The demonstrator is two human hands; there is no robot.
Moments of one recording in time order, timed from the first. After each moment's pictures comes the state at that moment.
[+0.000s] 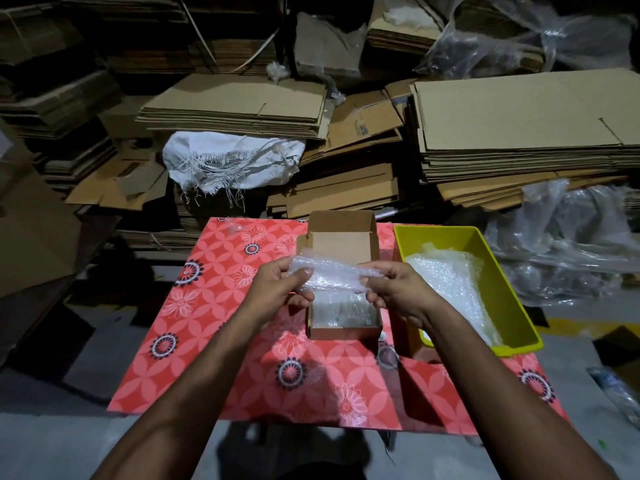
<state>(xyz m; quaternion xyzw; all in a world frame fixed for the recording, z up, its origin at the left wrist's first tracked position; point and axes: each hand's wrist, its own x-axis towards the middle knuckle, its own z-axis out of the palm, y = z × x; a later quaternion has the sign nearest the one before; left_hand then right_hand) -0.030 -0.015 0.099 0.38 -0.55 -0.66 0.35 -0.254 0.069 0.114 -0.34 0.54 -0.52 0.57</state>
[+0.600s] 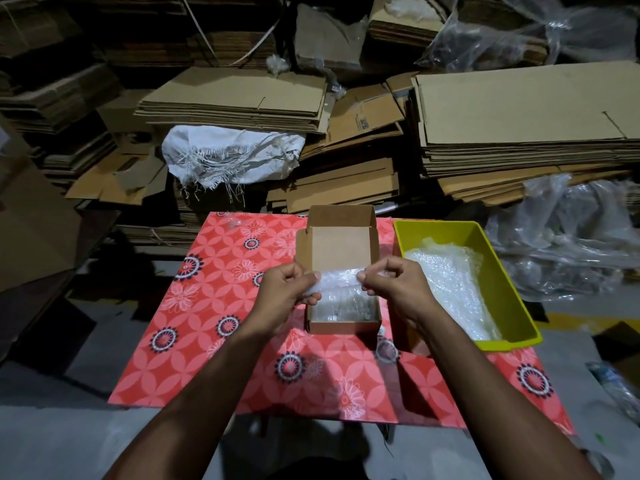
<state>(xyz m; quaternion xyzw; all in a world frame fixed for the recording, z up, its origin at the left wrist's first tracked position) -0.042 0.003 0.084 0.39 -0.55 -0.62 0.40 -0.255 0.073 0.094 -0.38 0.57 -0.58 0.44</state>
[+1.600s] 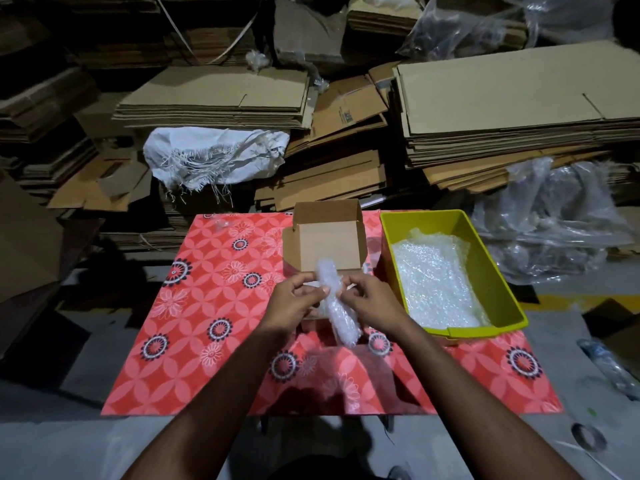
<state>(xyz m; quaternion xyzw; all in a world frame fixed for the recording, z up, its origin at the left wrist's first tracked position) -0.067 0.018 0.061 0.42 -0.56 -0.64 0.31 -0.240 0.082 0.066 -0.54 0.68 -0.37 0.32</state>
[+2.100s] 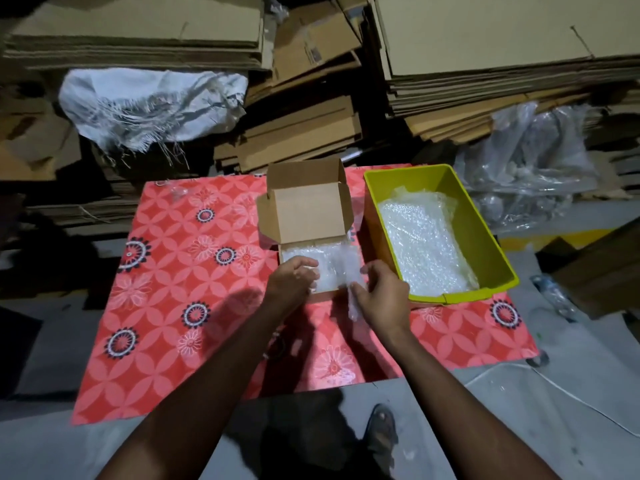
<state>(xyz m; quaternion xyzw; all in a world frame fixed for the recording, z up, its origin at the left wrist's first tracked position) -0.089 -0.026 -0.011 0.47 -0.63 -0.58 0.23 -0.227 0.102 0.019 -0.36 0.84 -0.37 0.15</state>
